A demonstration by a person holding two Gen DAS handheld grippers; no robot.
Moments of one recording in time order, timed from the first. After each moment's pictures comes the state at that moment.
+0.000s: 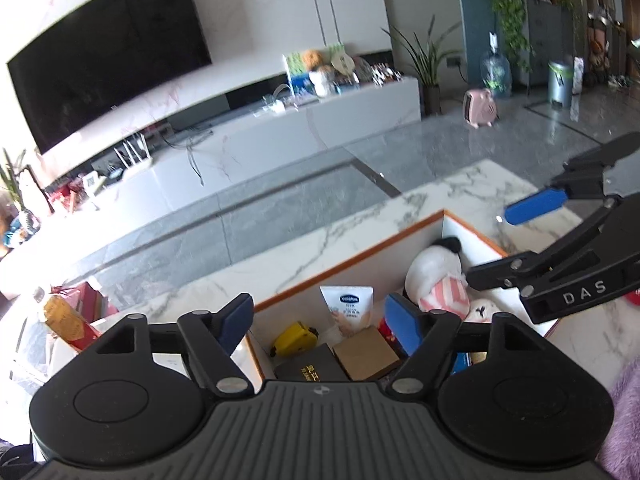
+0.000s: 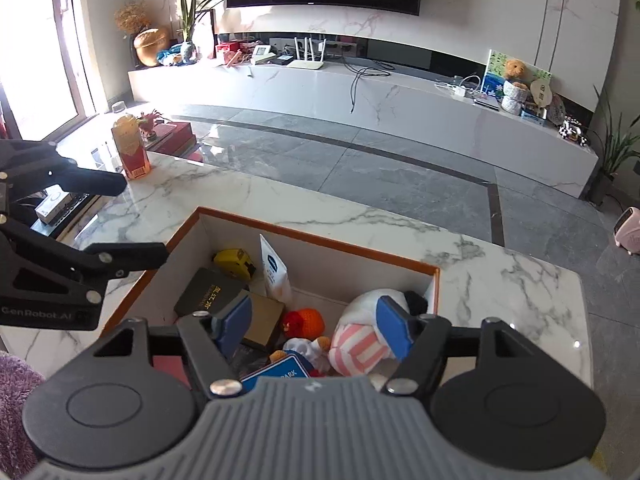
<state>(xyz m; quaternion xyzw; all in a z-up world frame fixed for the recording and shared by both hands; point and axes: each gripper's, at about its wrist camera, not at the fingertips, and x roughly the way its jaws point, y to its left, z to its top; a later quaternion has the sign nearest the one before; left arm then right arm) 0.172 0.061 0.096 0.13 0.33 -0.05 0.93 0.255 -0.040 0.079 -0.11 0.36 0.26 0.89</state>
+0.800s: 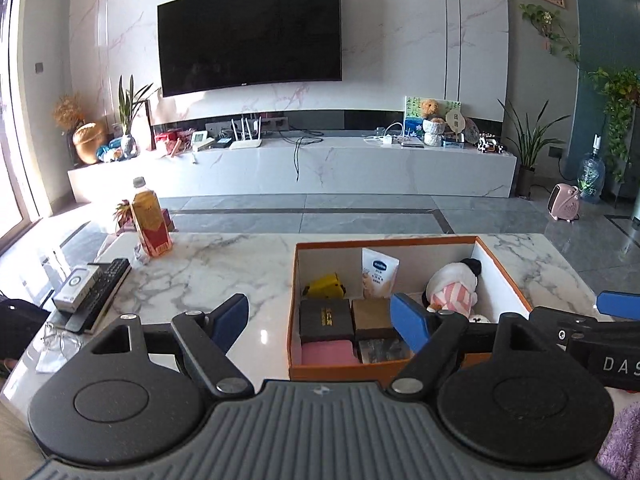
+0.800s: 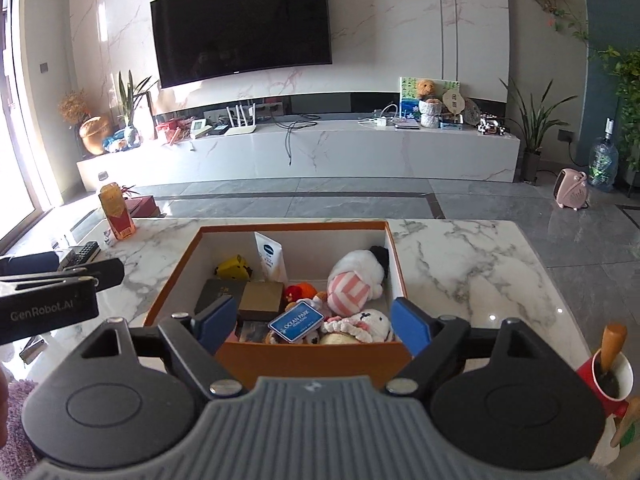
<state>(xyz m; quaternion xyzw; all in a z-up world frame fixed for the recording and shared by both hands) 0.051 0.058 0.082 -0.02 0.28 0.12 0.95 0.098 -0.086 0.074 -0.01 0.29 0.16 0.95</state>
